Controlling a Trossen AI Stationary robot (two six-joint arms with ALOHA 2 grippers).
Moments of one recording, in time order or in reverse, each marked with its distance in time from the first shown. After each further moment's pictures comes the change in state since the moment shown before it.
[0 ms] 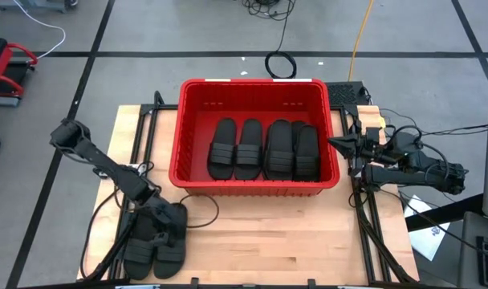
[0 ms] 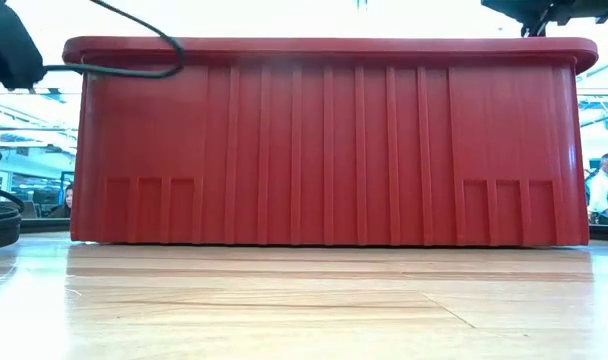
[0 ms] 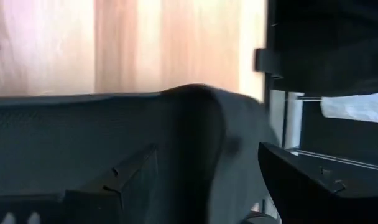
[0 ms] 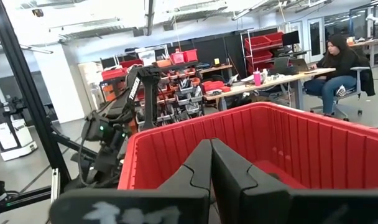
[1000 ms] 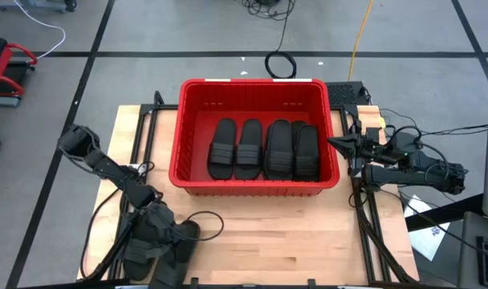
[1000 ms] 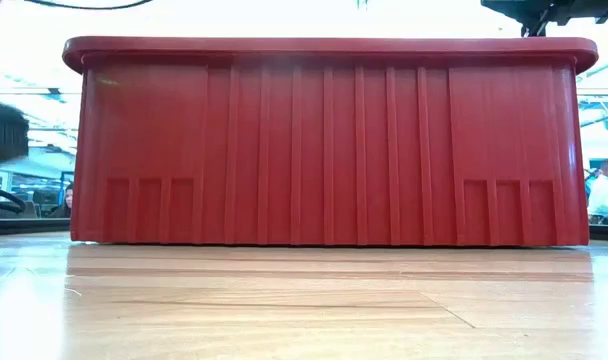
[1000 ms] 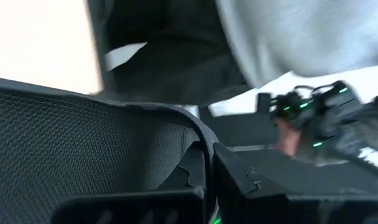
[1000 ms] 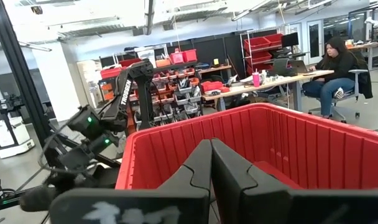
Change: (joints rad) left arm -0.052 0.181 0.011 0.659 0.212 -0.191; right arm 0.000 0.000 0.000 -0.001 0.002 -0.016
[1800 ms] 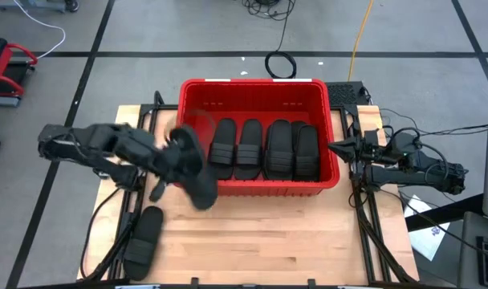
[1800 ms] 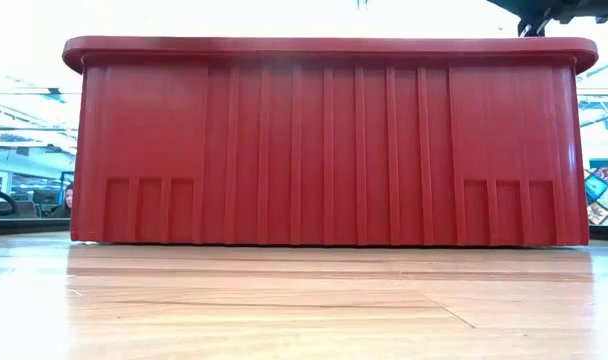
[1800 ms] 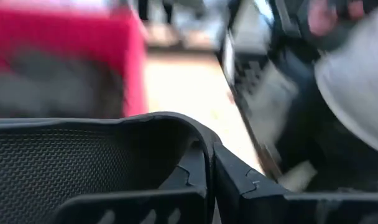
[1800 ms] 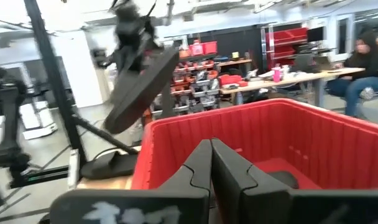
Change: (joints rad) left arm 0.469 -0.298 0.831 -1.232 -0.463 0.836; right arm 0.000 0.000 0.000 -0.019 -0.097 -0.021
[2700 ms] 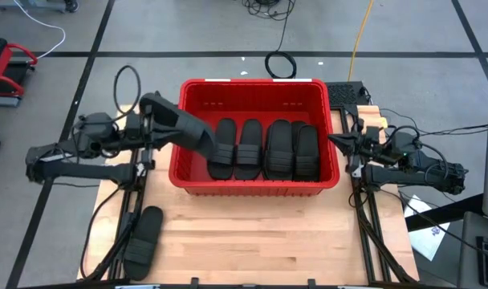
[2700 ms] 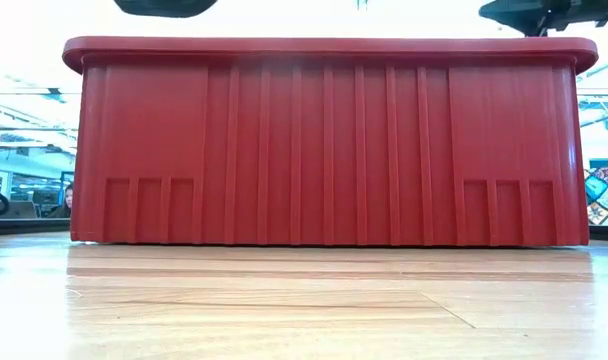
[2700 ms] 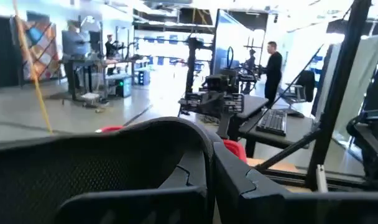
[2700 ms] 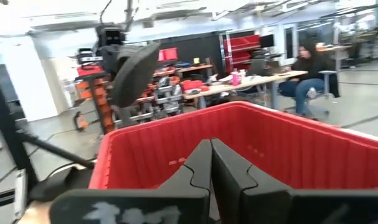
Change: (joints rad) left arm 0.326 -0.425 -0.447 0.592 -0.119 0.117; right arm 0.000 0.000 0.000 -0.002 0.185 -0.005
